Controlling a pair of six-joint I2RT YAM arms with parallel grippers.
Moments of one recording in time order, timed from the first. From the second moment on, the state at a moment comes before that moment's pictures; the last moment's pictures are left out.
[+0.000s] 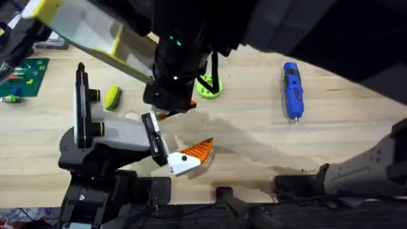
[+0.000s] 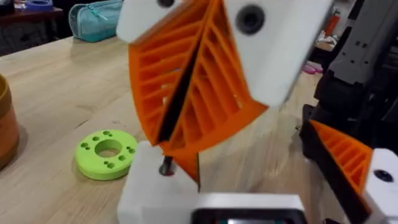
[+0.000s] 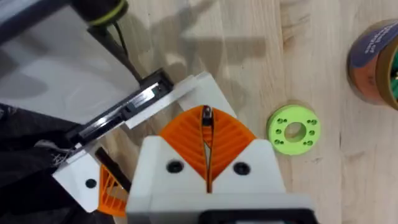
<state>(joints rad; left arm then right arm) -0.09 0.00 0.01 -0.10 1.10 -0.08 1.06 1.84 1.93 -1.30 -0.09 -0.30</state>
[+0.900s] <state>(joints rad) -0.09 0.00 0.01 -0.10 1.10 -0.08 1.06 1.84 1.93 -1.30 -0.11 -0.30</state>
